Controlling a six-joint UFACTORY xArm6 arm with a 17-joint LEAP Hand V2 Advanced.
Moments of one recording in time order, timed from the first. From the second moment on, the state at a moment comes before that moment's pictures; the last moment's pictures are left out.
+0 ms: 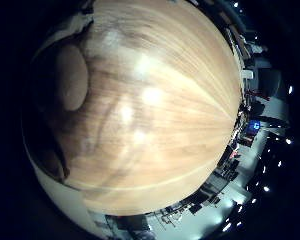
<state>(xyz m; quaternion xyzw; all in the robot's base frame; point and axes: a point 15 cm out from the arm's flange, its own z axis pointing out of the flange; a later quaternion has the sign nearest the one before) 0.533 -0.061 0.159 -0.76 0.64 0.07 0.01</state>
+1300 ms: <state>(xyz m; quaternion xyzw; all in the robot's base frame) 0.488 -0.062 0.324 -0.76 0.64 -0.01 0.08</state>
